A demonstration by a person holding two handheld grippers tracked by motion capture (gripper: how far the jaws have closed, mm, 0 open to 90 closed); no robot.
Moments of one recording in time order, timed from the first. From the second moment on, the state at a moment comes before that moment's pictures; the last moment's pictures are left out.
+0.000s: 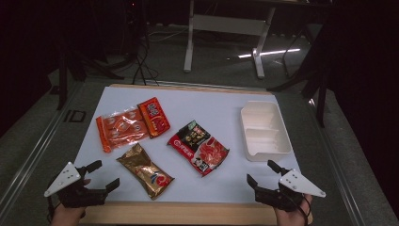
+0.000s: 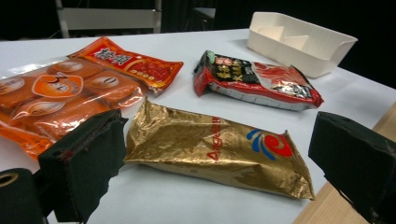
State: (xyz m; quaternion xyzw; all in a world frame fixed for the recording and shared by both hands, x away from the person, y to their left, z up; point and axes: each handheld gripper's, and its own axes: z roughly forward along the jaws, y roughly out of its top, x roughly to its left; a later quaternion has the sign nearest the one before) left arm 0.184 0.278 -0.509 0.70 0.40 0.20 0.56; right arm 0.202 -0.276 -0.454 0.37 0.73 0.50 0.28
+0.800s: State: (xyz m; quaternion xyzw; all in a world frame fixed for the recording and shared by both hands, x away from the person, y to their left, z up) left arm 0.183 0.260 -0.509 0.75 0.35 0.19 0.53; right arm 0.213 -0.275 -0.459 0.35 0.75 0.50 0.27
